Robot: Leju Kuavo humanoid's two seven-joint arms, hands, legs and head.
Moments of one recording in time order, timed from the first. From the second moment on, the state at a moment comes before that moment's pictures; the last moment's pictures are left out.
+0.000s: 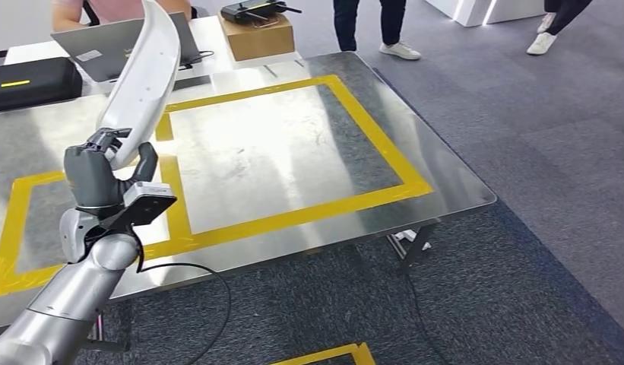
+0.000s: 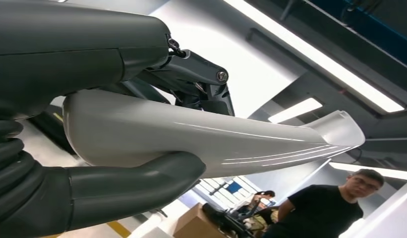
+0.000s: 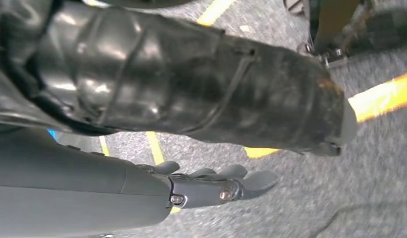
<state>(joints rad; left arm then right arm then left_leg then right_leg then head) -0.41 0.11 -0.30 -1.18 -0.72 0.59 -0.27 -0.03 0.07 -0.17 -0.19 0.17 -0.20 0.13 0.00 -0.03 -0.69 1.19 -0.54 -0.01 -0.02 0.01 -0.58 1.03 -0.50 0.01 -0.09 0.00</state>
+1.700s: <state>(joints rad) -0.41 0.12 -0.29 -1.18 -0.73 0.58 -0.27 -0.03 0.07 -0.17 -0.19 0.23 -0.21 0.10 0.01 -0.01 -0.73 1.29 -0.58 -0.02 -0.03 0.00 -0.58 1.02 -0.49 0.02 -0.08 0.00</state>
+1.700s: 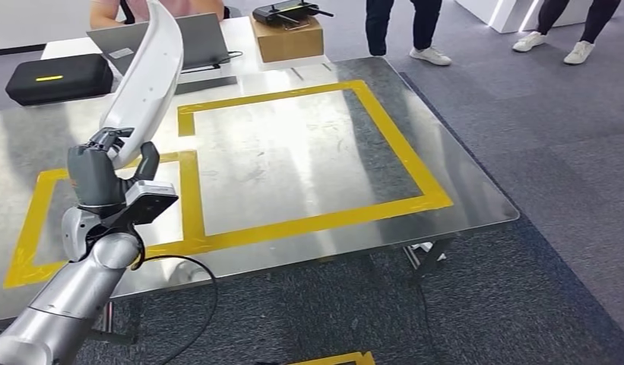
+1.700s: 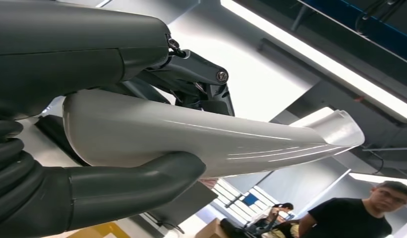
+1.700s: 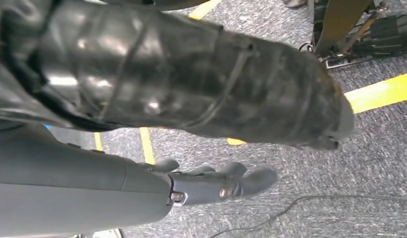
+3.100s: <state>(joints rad) -0.40 0.11 -0.29 -1.18 -0.74 0.58 -0.25 -0.03 0.07 -0.17 -0.19 0.26 -0.20 0.10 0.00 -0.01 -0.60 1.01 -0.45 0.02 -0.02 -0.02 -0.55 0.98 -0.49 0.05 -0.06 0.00</state>
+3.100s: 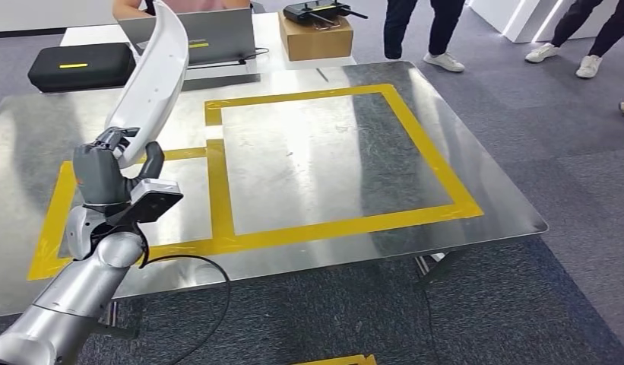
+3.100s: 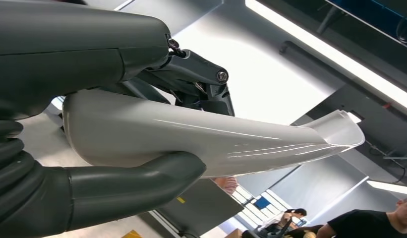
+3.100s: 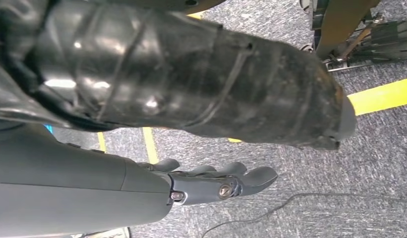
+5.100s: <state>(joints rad) -0.47 0.13 -0.30 -1.05 -0.99 0.50 -0.01 -0.03 0.07 -0.18 -0.19 0.28 -0.18 0.09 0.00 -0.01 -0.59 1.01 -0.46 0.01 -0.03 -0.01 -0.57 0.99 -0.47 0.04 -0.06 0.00</state>
